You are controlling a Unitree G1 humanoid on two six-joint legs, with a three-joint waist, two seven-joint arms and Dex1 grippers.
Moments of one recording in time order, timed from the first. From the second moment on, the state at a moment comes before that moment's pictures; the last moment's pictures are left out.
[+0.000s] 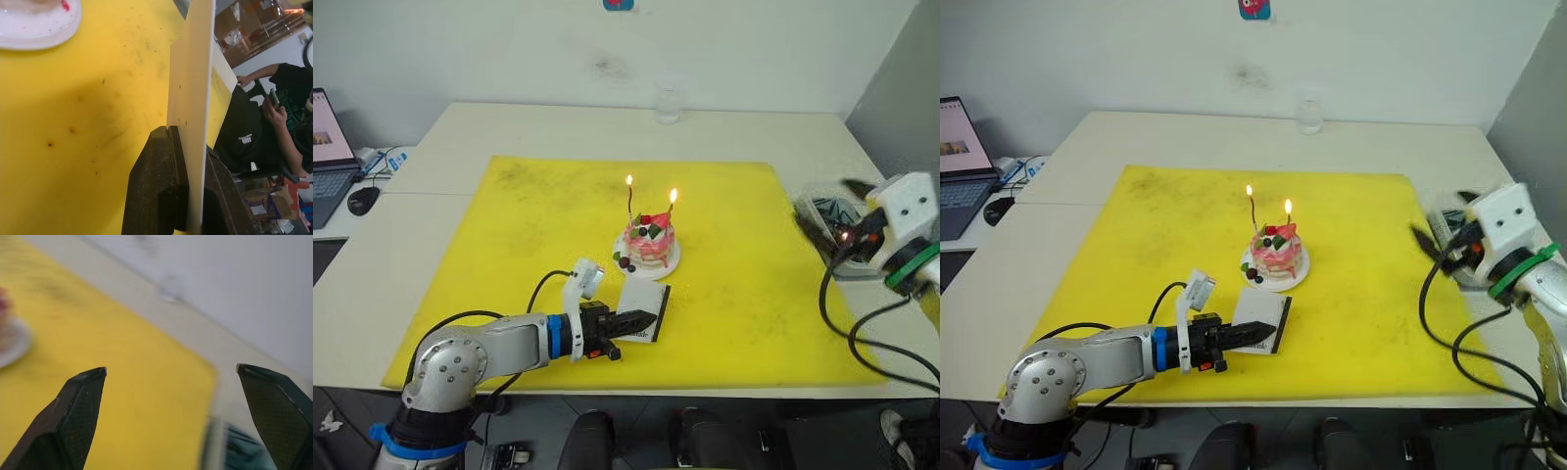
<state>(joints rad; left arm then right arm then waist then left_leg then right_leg) -0.20 0.57 0.04 -0.43 -1.45 1.22 -0.11 -0.15 -0.79 -0.33 -0.58 0.42 0.65 0.66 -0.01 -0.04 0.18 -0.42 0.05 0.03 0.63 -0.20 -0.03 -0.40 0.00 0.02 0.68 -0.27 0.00</state>
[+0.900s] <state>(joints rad) -0.27 0.82 0.03 -0.46 -1.64 1.27 -0.01 -0.15 -1.02 -0.18 -0.73 0.75 0.86 0.88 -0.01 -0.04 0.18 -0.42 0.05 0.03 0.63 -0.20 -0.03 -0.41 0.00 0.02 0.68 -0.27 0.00</state>
